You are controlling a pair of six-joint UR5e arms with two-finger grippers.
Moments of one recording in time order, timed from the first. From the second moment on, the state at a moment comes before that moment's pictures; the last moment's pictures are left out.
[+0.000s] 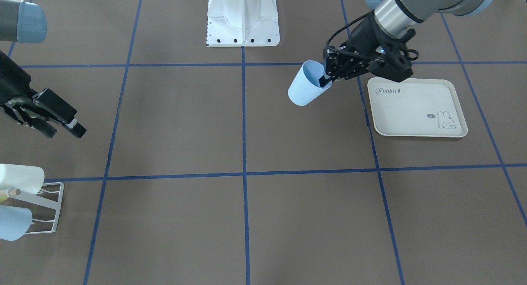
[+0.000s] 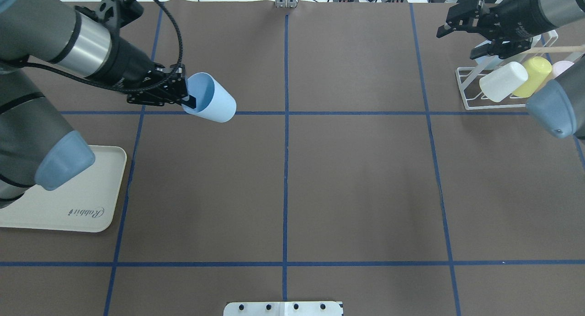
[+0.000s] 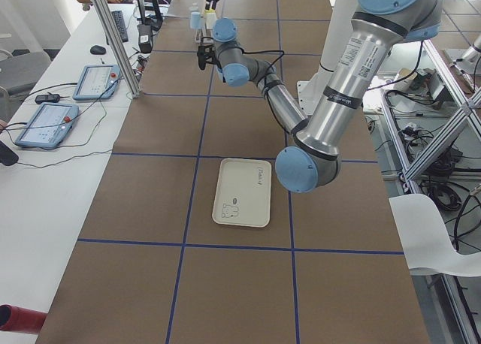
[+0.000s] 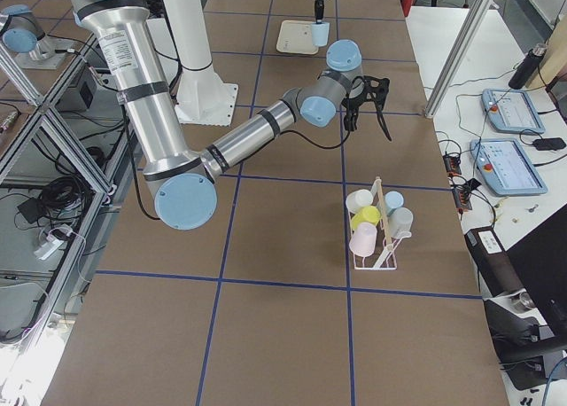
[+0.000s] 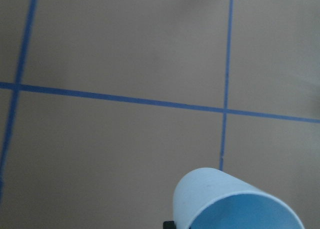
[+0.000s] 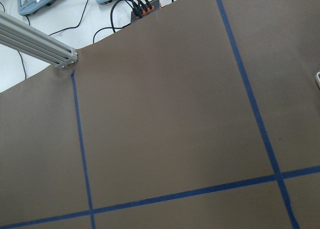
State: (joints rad) left arm -0.87 -2.06 -1.92 -1.96 -2.31 -1.38; right arm 1.11 -1.23 1.86 -1.15 2.28 1.32
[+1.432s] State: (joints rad) left arm -0.73 -2.23 -1.43 -3.41 -1.85 -2.30; right arm 0.94 -1.22 1.91 -0.36 2.15 2.22
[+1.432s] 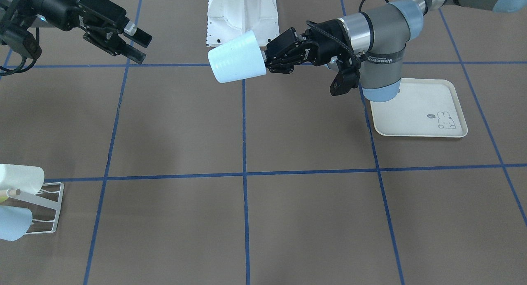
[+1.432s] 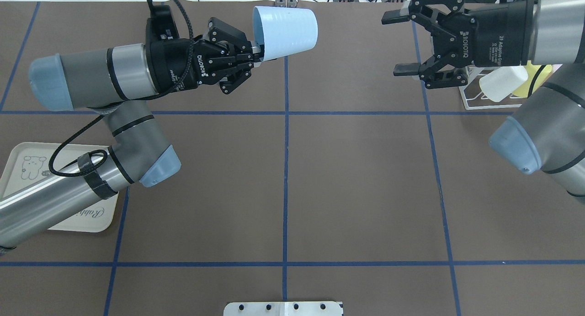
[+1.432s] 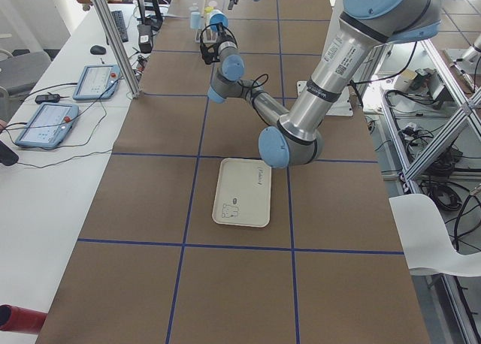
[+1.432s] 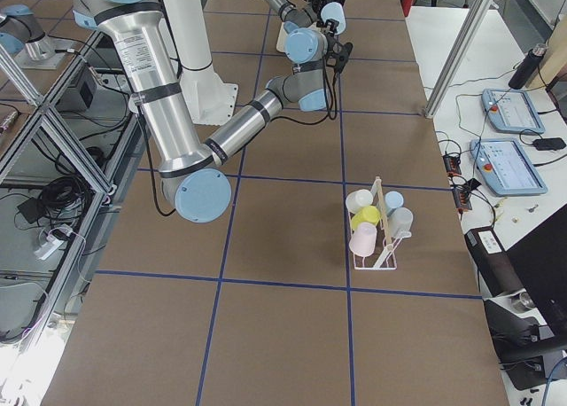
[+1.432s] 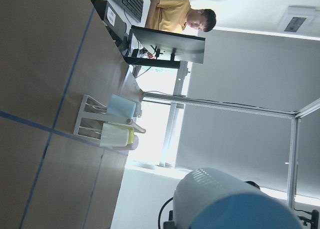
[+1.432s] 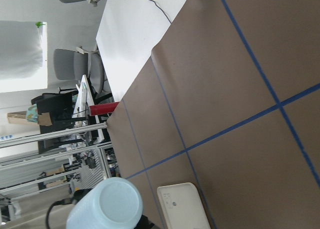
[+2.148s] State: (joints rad) left arm -0.71 -2.28 -1.40 -3.53 -1.77 -2.49; right arm 0.79 -1.20 1.91 -0.13 1.88 2.40
